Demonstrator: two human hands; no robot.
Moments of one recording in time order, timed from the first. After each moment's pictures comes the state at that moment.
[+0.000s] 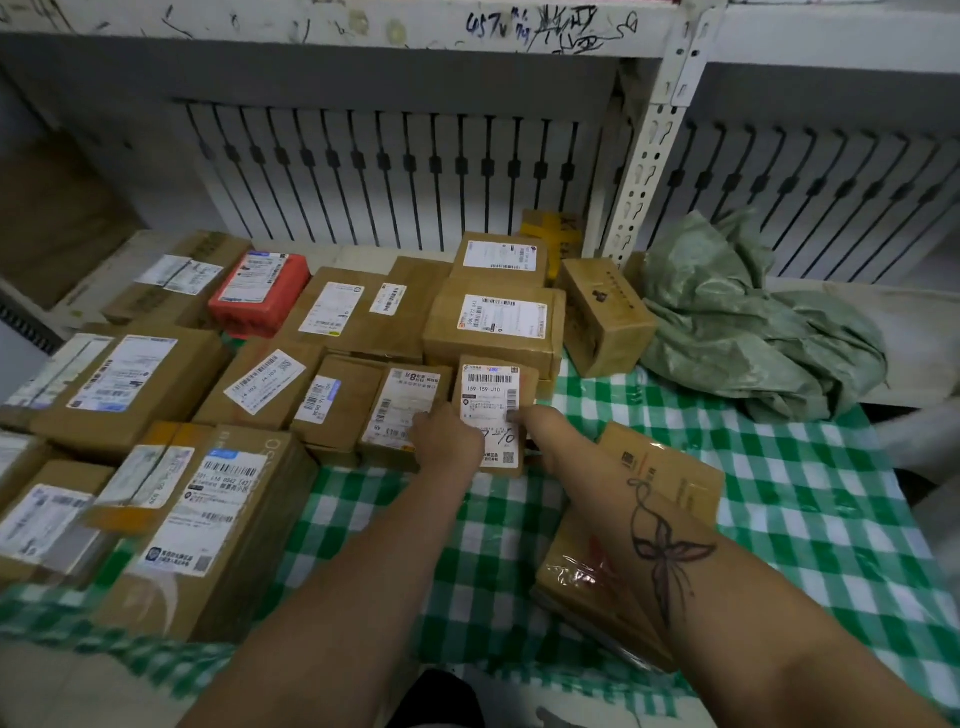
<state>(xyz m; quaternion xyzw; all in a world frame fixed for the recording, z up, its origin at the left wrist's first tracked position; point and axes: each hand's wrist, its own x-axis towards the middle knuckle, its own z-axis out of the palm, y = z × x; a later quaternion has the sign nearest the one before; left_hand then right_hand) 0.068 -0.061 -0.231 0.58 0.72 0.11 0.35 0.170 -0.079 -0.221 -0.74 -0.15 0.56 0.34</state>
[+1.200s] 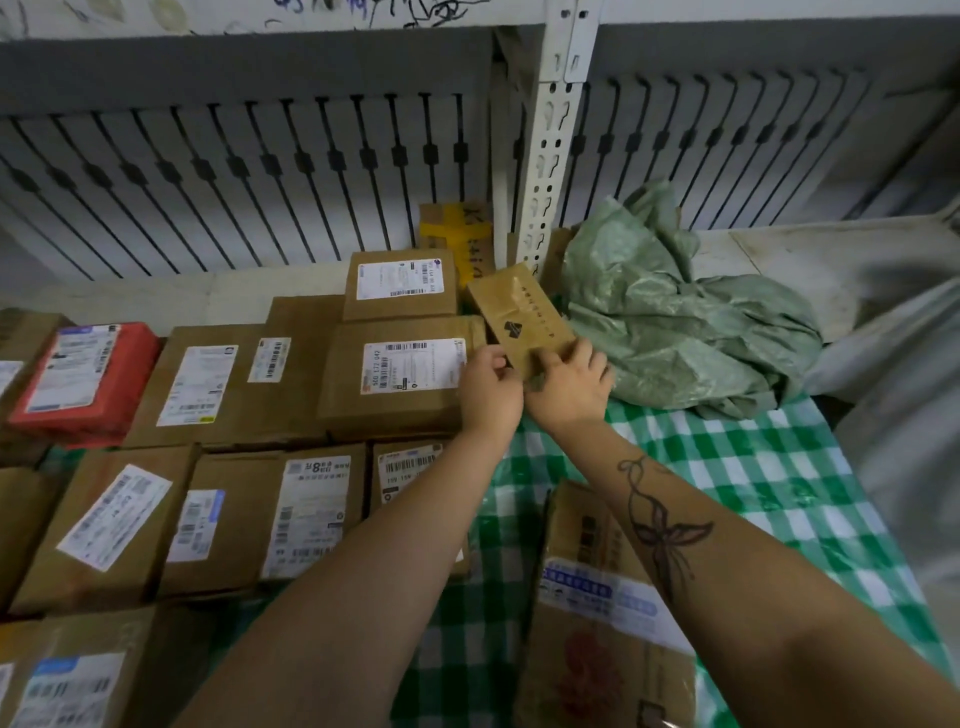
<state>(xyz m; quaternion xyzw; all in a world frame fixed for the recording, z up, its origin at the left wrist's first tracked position) 0.221 0.019 -0.216 0.63 0.54 0.26 0.51 0.298 -0.019 -0.230 -0.90 -0.41 0.11 0.08</state>
